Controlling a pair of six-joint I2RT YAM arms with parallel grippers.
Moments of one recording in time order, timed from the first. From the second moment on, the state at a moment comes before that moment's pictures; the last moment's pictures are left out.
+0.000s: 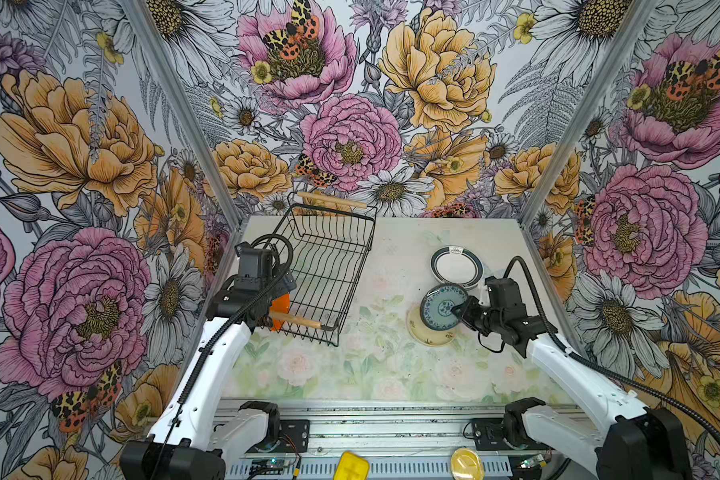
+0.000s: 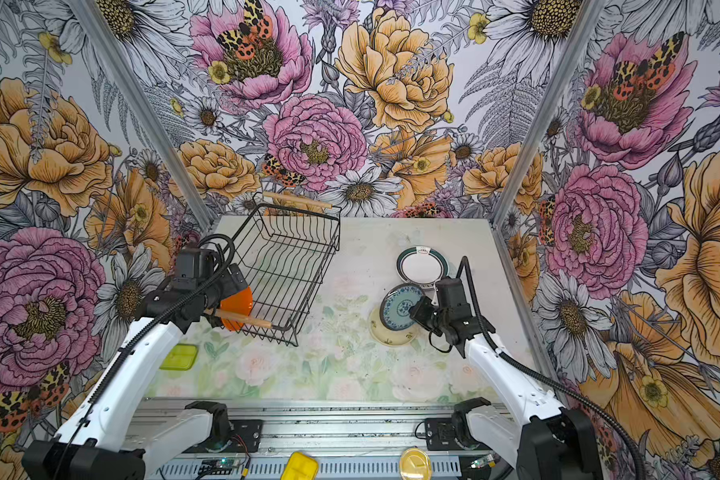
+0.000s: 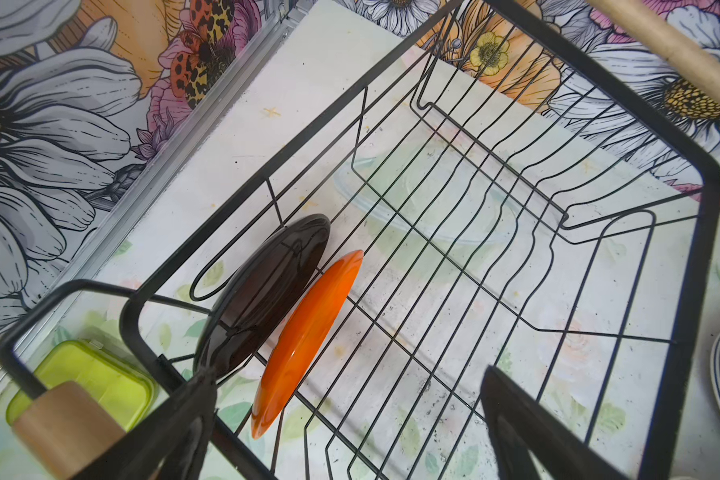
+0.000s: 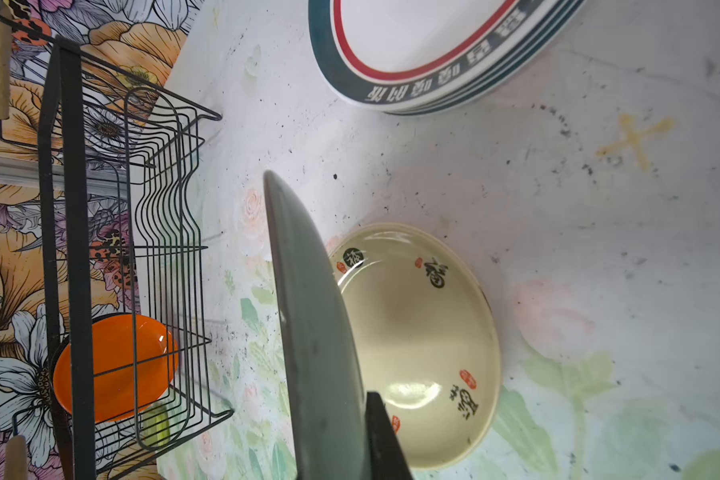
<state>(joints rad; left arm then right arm) -0.12 1.04 1.05 -0.77 -0.28 -0.50 0.23 1.07 0.63 -0.40 -0.31 0.81</state>
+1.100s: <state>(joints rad) -0.11 1.09 1.05 -0.76 -0.16 -0.50 0.23 1.24 0.56 -0.32 -0.39 0.83</state>
